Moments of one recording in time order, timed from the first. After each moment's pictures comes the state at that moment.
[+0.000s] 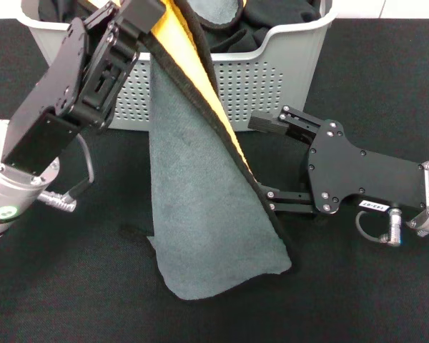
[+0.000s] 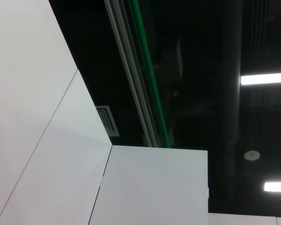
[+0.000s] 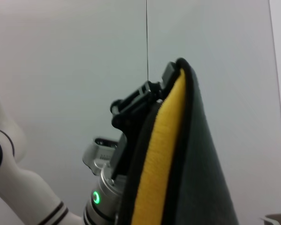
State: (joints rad) left arm -0.42 -2.11 1.44 0.33 0.57 2.03 -1.02; right arm 0.49 2.03 1.43 0.49 -0.79 1.59 -2.34
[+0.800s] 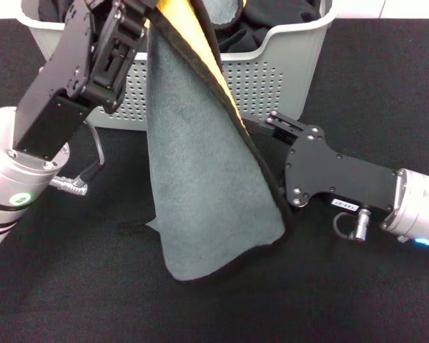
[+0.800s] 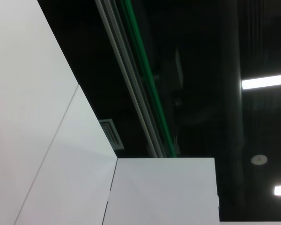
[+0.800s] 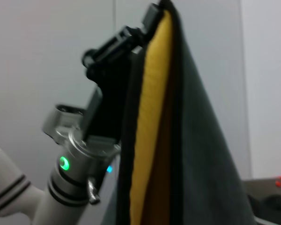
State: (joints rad) left arm -0.47 -2.11 1.57 0.27 0.40 2.03 -0.92; right arm 0.47 2.03 1.18 0.51 -0.54 1.39 -2.43
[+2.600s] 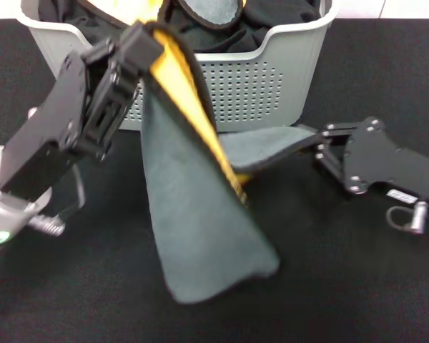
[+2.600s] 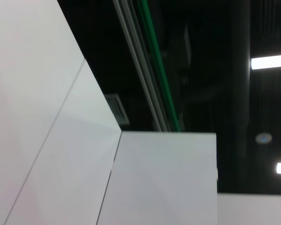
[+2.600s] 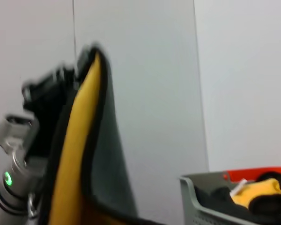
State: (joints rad) left arm -0.39 -2.07 1.61 0.27 0.46 2.03 -0.92; right arm 0.41 1.96 1.25 0.49 -0.53 1.43 -2.41
